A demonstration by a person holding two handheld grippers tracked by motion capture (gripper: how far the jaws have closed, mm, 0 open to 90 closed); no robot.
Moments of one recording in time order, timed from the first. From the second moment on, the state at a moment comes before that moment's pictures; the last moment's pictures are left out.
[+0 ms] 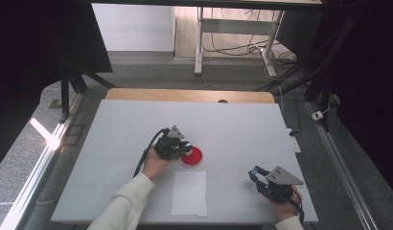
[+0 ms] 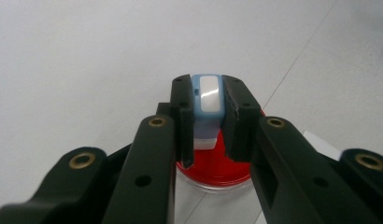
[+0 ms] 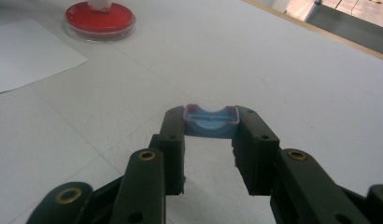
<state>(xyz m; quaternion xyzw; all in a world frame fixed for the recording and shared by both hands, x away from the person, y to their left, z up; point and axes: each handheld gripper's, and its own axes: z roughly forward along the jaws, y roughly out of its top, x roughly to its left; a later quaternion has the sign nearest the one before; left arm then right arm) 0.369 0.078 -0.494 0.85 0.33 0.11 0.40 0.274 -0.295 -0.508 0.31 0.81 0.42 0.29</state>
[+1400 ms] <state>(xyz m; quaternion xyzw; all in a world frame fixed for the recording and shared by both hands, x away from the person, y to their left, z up) 0.337 0.111 -0.457 0.85 0.28 0.08 0.45 0.274 -0.295 -0.508 0.31 0.80 0.42 0.29</state>
